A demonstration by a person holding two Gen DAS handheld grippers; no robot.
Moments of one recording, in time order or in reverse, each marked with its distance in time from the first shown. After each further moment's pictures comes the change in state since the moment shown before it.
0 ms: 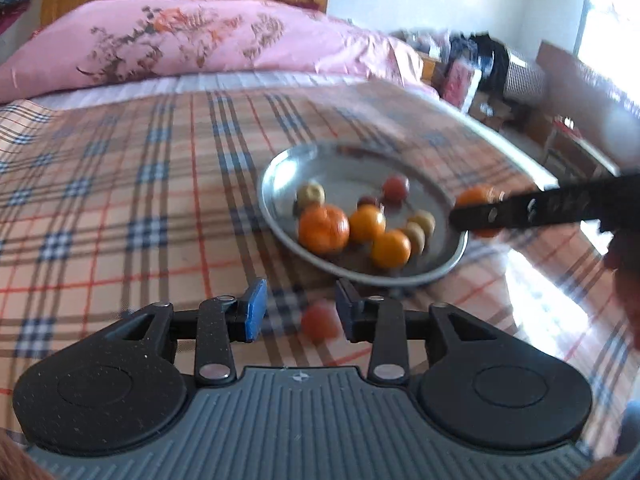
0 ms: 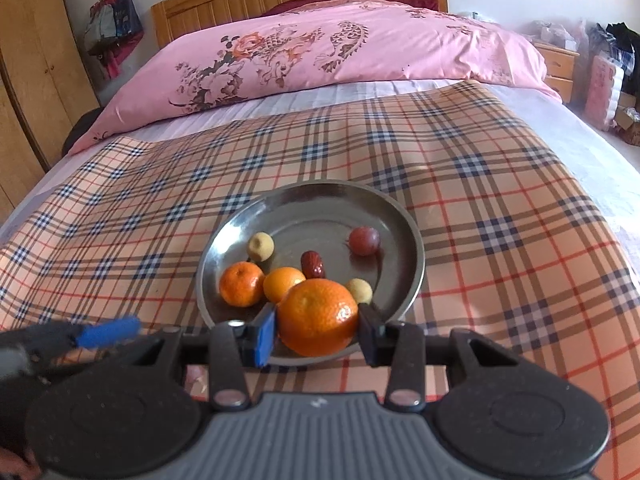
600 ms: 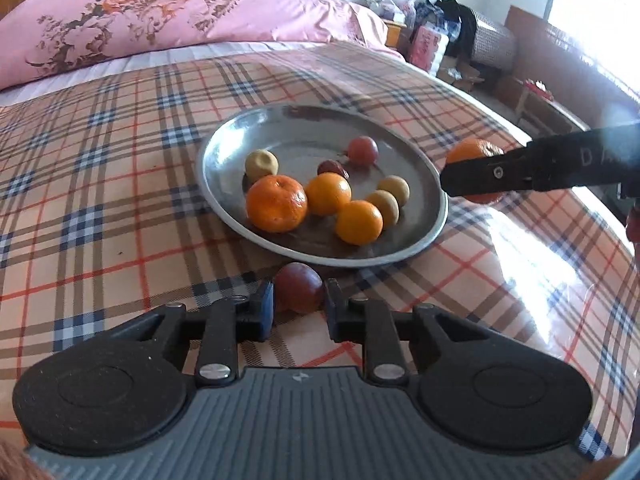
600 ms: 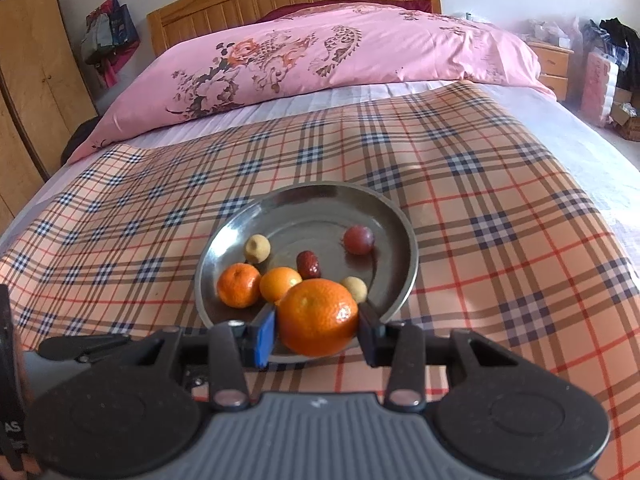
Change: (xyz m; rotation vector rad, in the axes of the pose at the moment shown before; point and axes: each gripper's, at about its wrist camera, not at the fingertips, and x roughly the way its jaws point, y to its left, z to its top) left arm 0.038 -0.012 -0.002 0.070 0.071 -0.096; right arm -0.005 -0.004 -0.004 0.019 -0.018 -0.007
